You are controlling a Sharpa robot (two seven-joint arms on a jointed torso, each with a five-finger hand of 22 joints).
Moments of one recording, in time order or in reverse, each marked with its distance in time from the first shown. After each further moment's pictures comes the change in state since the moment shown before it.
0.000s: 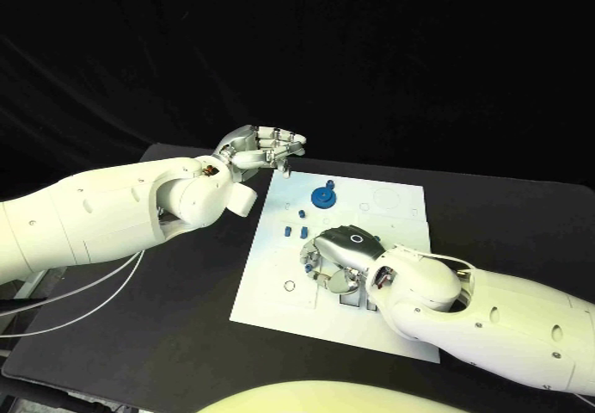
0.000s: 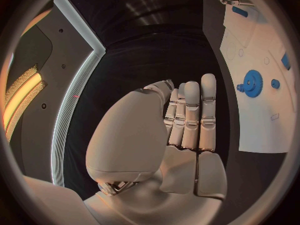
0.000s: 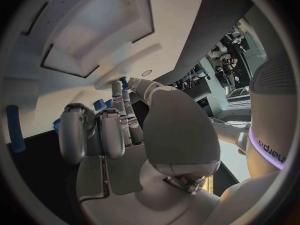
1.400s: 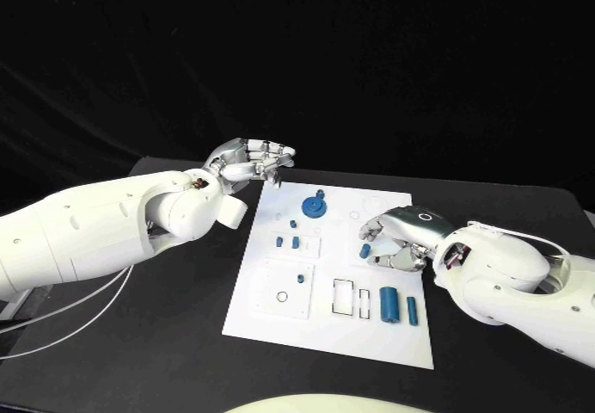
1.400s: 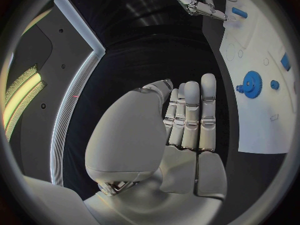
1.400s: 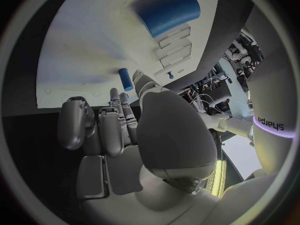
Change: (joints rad) left arm 0.000 -0.005 -0.003 -0.003 0.000 0.009 -0.004; left_hand -0.012 -0.012 0.007 0.007 0.000 0.000 0.000 0.000 0.000 -0.004 0.004 0.009 0.000 0.000 0.000 0.000 -0.002 0.000 0.000 0.000 -0.008 -0.002; right arm 0.112 -0.278 0.023 0.082 0.045 0.079 -0.026; right_hand 0.113 0.053 -0.351 0.082 -0.049 -0.081 -0.038 -0.066 -0.028 -0.185 0.013 0.100 -0.047 -0.002 0.016 -0.025 -0.046 0.016 -0.044 0.019 -0.121 -0.001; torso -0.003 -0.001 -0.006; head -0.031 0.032
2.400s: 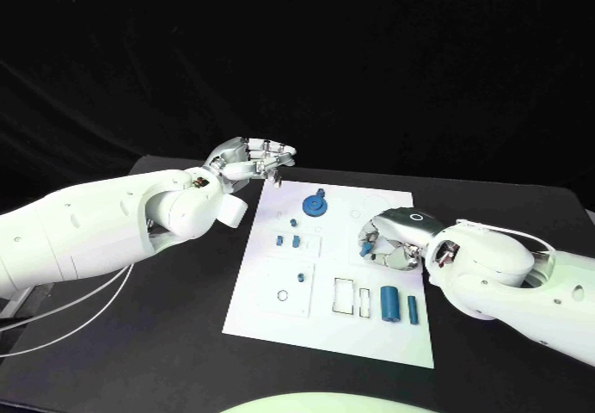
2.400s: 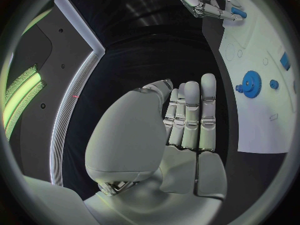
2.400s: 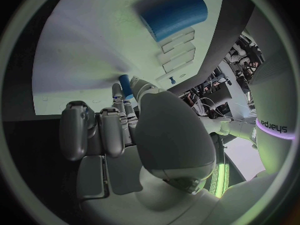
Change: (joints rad) left arm 0.000 -0.001 -0.001 -0.001 0.000 0.003 -0.001; left_hand 0.000 0.000 0.000 0.000 0.000 0.000 0.000 0.000 0.000 0.000 0.000 0.000 0.001 0.000 0.000 0.000 -0.001 0.000 0.000 0.000 0.000 -0.001; right arm -0.002 0.047 -0.007 -0.048 0.002 0.040 -0.002; right_hand 0.022 0.022 0.113 0.055 -0.005 0.101 0.006 0.021 -0.008 0.110 -0.031 0.052 -0.012 0.000 -0.015 0.005 0.009 0.000 0.043 -0.021 0.075 0.001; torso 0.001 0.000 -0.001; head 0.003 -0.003
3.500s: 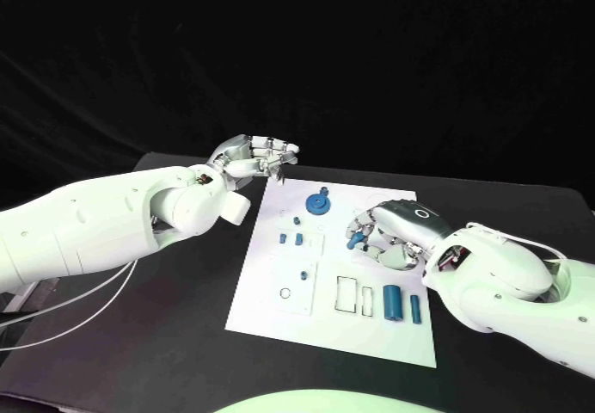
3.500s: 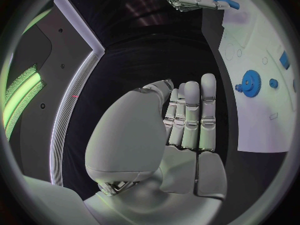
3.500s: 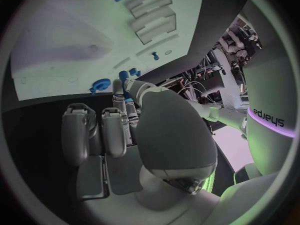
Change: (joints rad) left arm 0.000 0.001 0.000 -0.004 0.000 0.000 -0.002; left_hand 0.000 0.000 0.011 -0.011 0.000 0.000 0.000 0.000 0.000 -0.004 -0.004 0.005 0.001 0.000 0.000 0.000 -0.002 0.000 0.000 0.000 0.000 -0.001; right arm 0.001 -0.028 0.008 0.132 0.018 -0.170 0.004; right_hand -0.002 0.012 0.215 -0.091 0.001 0.071 -0.022 0.039 0.008 0.123 -0.030 0.017 0.016 0.004 -0.025 0.009 0.008 0.000 0.010 -0.018 0.058 0.000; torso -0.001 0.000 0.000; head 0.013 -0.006
